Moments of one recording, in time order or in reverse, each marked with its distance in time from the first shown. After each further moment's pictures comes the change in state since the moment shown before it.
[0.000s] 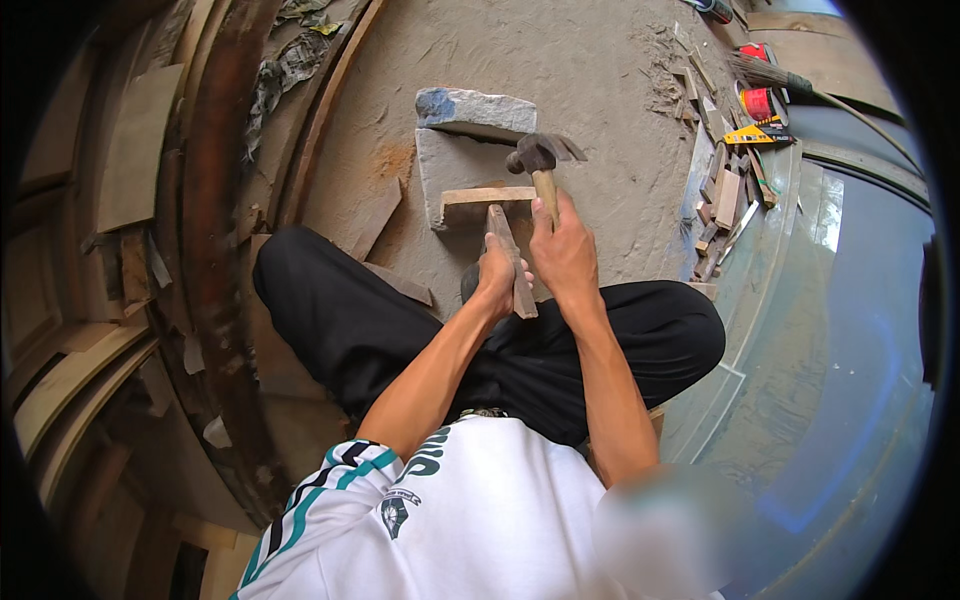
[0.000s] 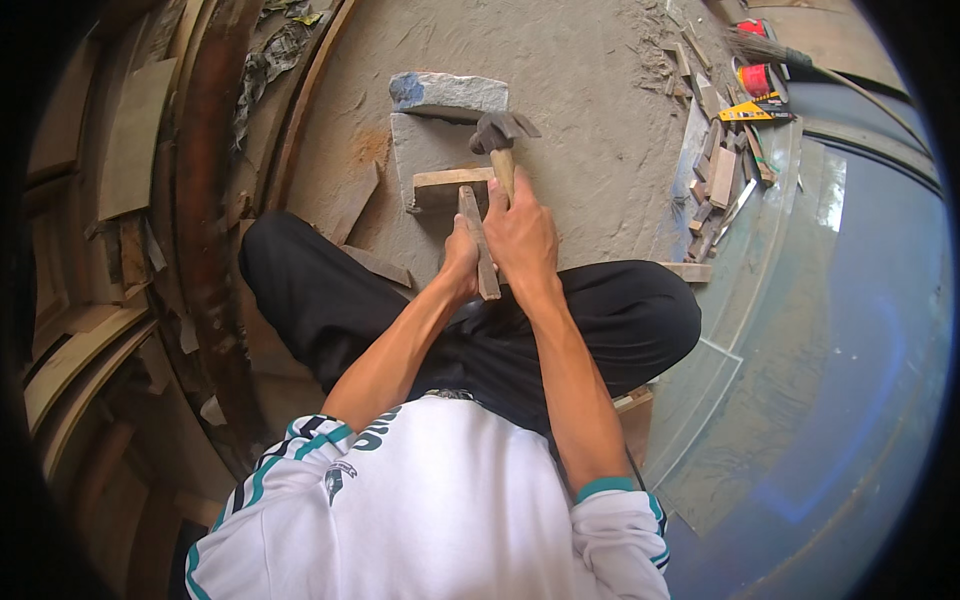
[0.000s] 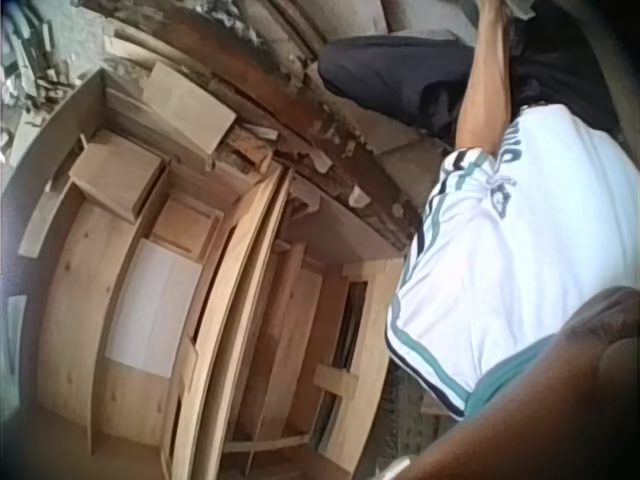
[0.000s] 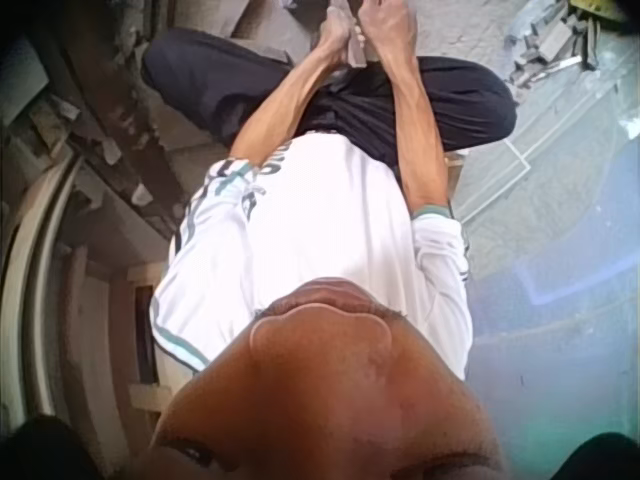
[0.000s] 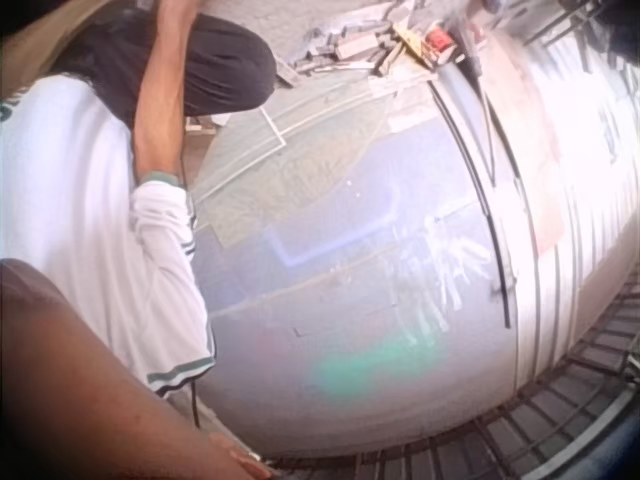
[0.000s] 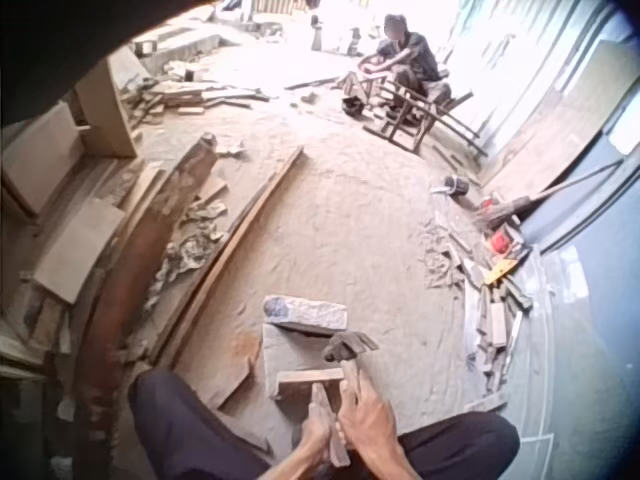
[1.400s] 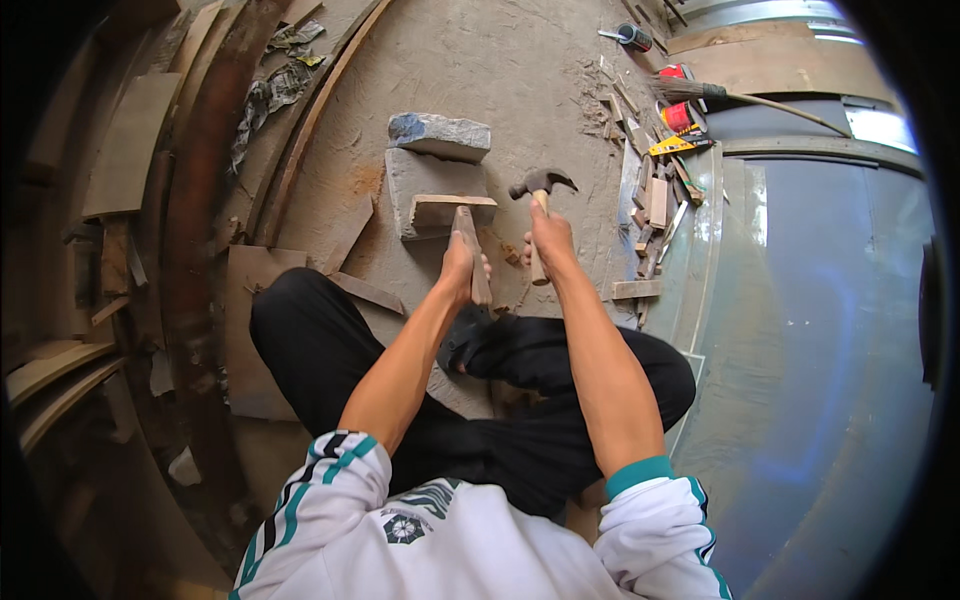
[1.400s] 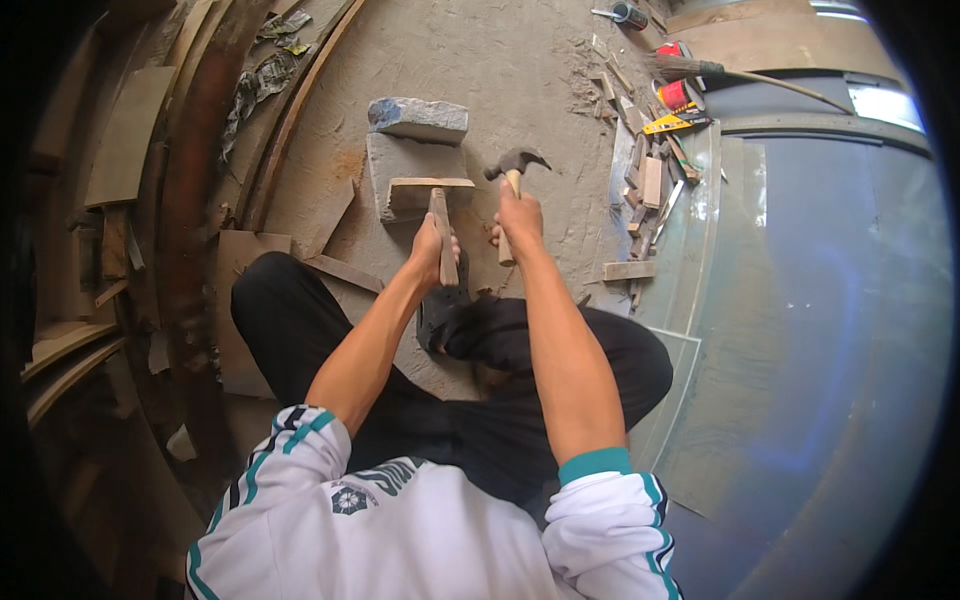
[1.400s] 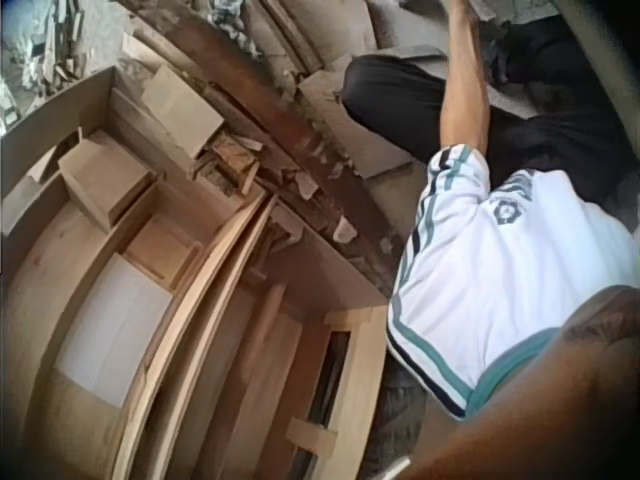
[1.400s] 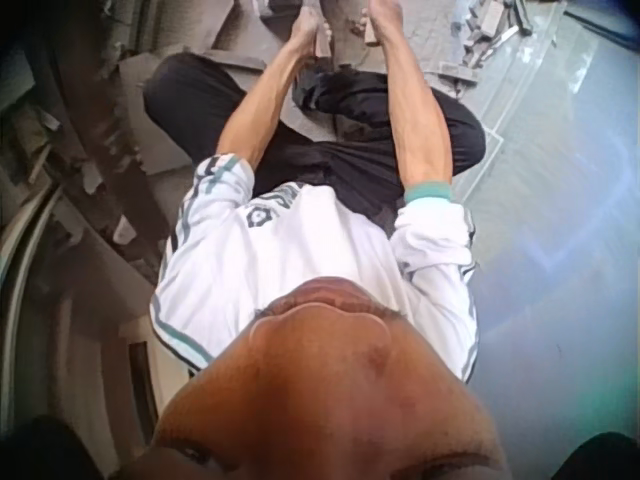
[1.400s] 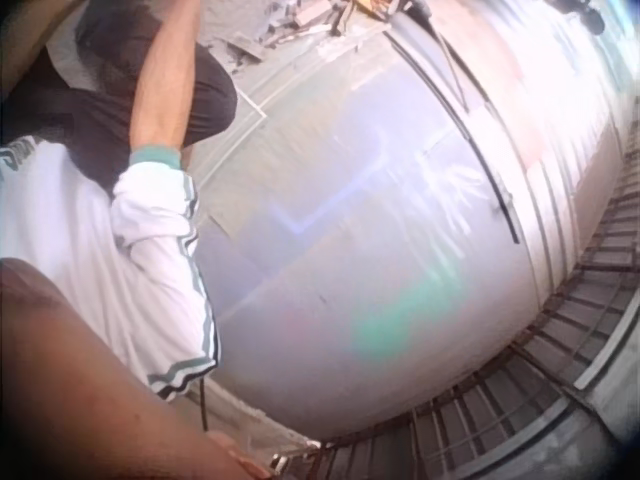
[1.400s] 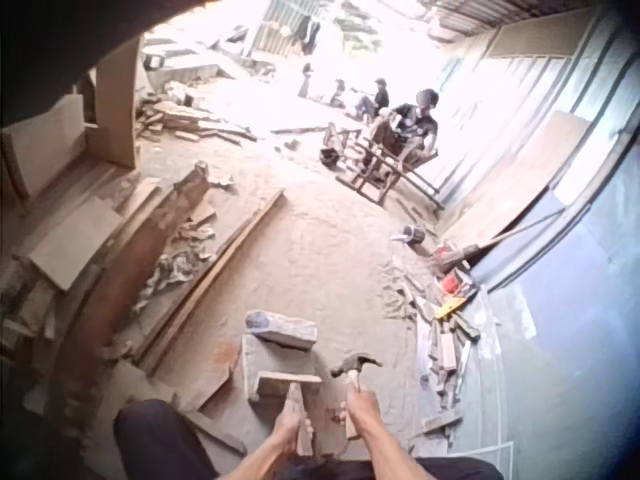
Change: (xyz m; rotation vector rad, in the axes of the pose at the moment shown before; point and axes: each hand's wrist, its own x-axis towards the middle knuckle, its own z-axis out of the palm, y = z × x) left_hand -0.022 0.015 -0.013 0.047 -0.150 0.082; right_hand 0.004 0.039 -0.008 0.573 0.005 0.523
